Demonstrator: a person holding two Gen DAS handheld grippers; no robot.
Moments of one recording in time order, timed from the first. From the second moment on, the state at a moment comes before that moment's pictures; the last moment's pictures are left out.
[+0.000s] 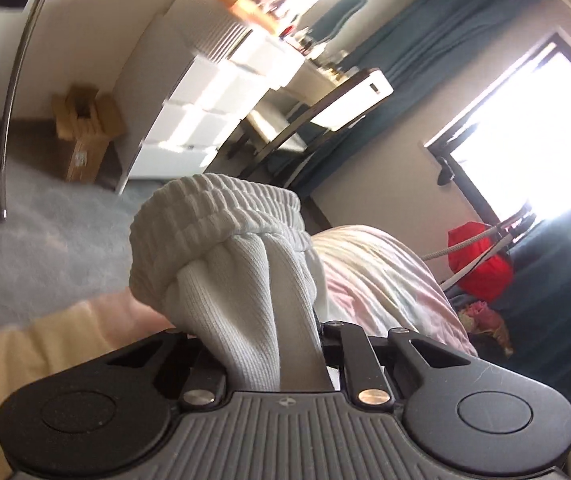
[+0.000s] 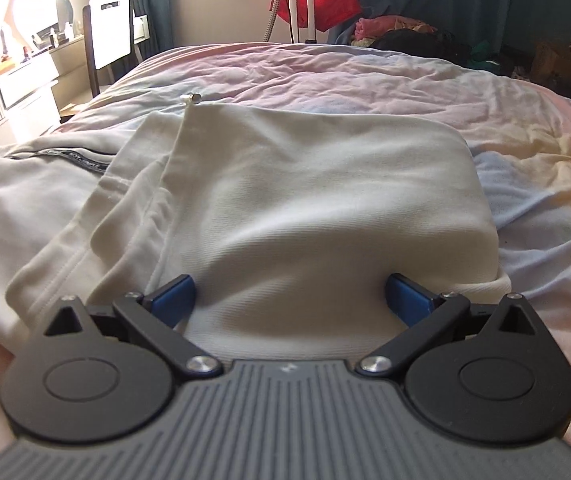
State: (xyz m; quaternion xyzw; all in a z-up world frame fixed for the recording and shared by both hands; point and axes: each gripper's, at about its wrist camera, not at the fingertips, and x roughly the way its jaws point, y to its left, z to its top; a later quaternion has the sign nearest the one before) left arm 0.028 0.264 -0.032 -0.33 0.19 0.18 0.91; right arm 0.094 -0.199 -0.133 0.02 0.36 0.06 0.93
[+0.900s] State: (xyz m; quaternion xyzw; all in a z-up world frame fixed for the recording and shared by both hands) left arm 0.103 -0.271 -0.086 0.04 0.20 -0.14 0.97; right arm 0.059 -0.419 -0.069 0.33 0.15 -0.16 0.92
